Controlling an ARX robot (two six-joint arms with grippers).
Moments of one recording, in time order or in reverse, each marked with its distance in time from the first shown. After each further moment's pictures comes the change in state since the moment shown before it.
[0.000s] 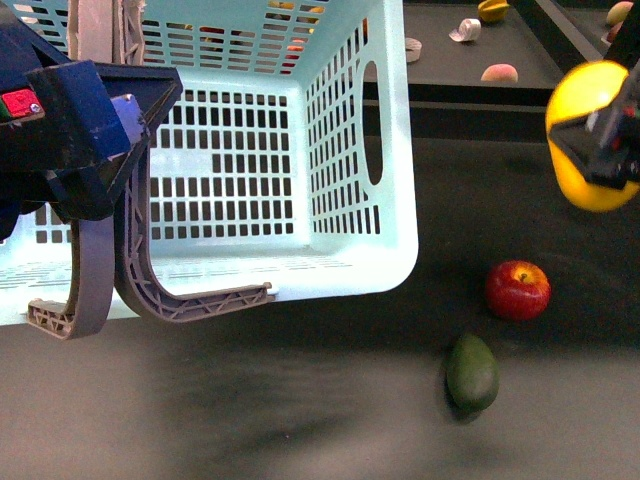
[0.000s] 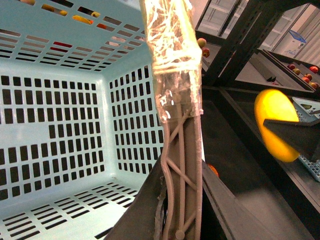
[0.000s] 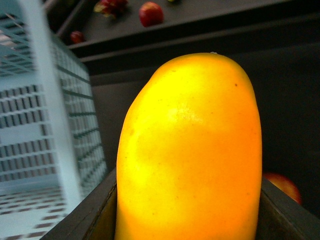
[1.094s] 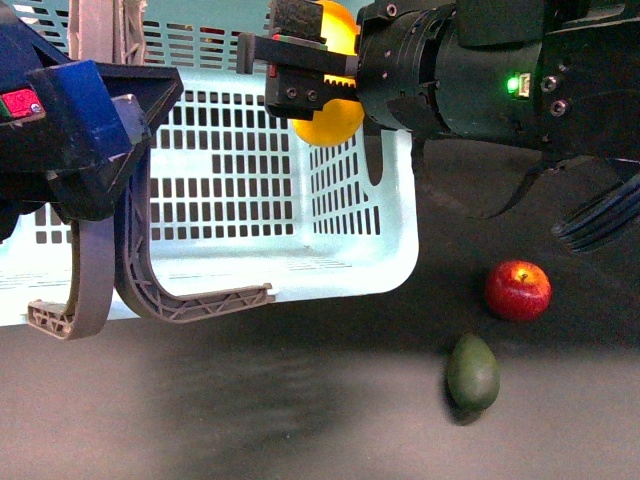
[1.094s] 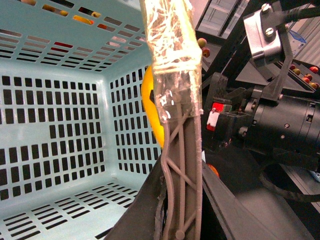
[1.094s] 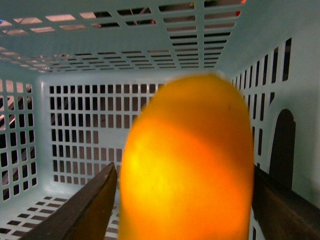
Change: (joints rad) left arm 0.000 0.000 0.000 0.000 0.000 0.000; right arm 0.404 0.256 0.393 -0.083 0.160 0.070
